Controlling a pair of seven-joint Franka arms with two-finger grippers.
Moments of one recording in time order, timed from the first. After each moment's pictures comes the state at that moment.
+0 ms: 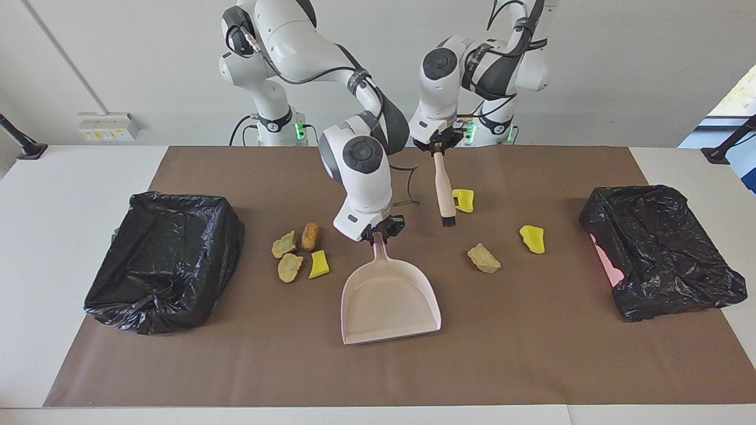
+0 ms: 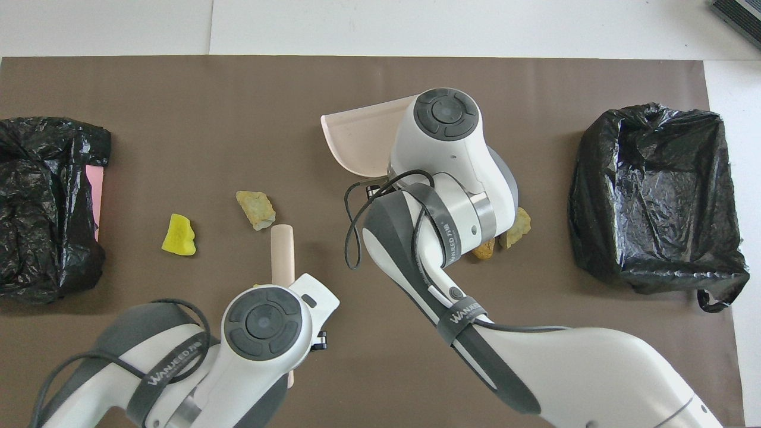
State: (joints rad) left arm -0.66 -0.18 -0.02 -2.24 -0.02 1.80 -0.72; right arm 0.49 0.49 -0.01 -1.42 0.13 1.86 0.23
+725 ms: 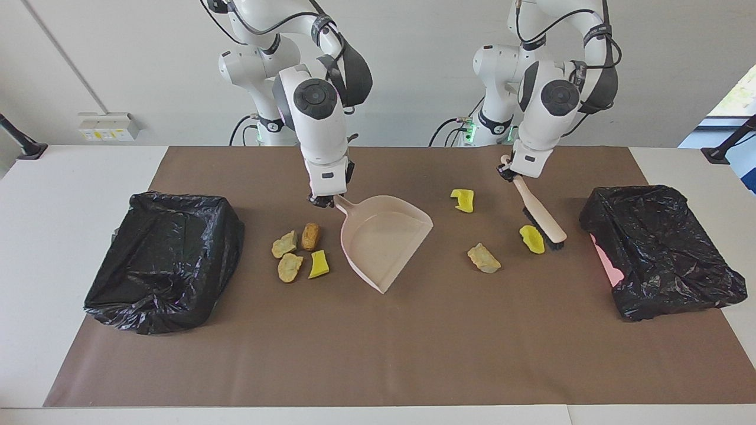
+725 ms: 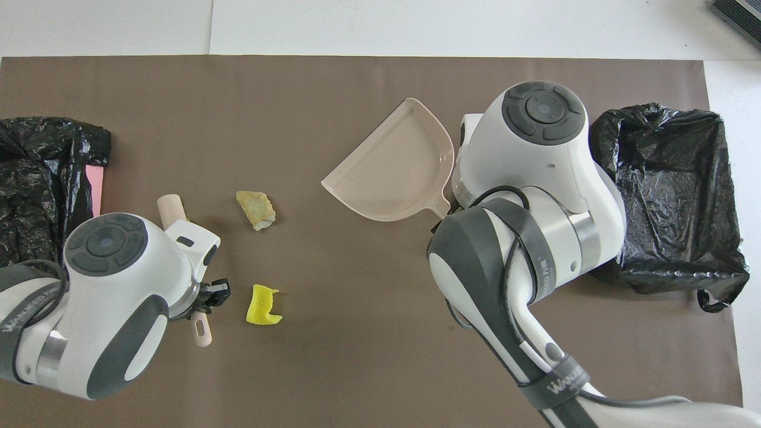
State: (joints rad) left arm -0.19 -0.17 -0.02 -2.27 0.06 1.84 -0.53; right arm 0.43 0.21 -0.01 -1.70 0.04 1.73 -0.58
